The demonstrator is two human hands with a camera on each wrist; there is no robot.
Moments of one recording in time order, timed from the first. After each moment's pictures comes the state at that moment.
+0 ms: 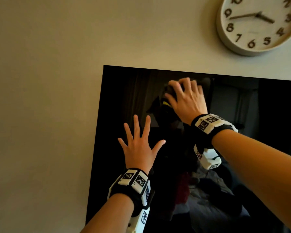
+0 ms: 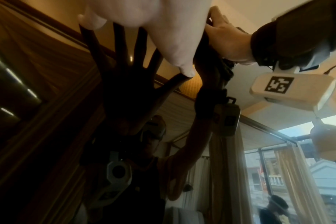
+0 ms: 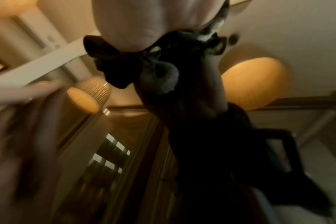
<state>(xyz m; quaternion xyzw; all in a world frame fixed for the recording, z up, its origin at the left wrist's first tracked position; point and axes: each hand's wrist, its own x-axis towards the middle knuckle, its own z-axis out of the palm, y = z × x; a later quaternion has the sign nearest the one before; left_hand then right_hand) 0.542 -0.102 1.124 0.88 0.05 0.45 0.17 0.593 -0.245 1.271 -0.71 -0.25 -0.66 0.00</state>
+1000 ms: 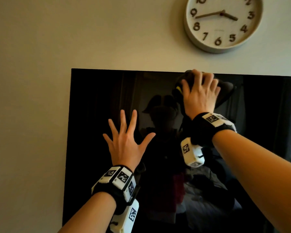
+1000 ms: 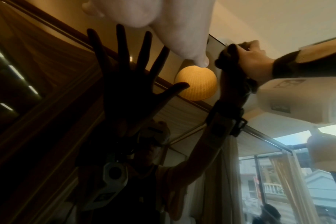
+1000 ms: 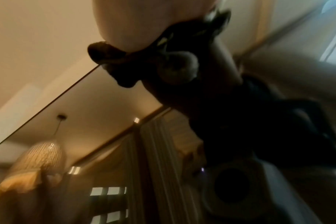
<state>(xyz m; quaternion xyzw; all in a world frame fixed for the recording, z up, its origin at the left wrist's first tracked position) 0.543 -0.153 1.141 0.83 0.05 0.53 0.18 0.594 -0.343 1.284 -0.71 -0.11 -0.67 0.19</state>
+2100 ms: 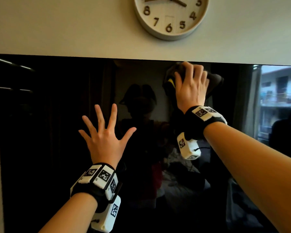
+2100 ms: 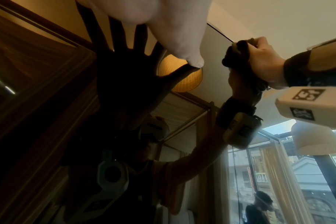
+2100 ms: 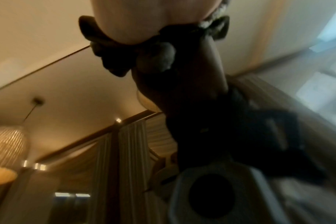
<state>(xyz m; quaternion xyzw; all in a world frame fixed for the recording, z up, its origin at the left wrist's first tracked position) 0.573 -0.240 1.131 0.81 0.04 0.58 0.11 0.603 -0.464 1.269 -0.67 -0.11 -0.71 0.16</state>
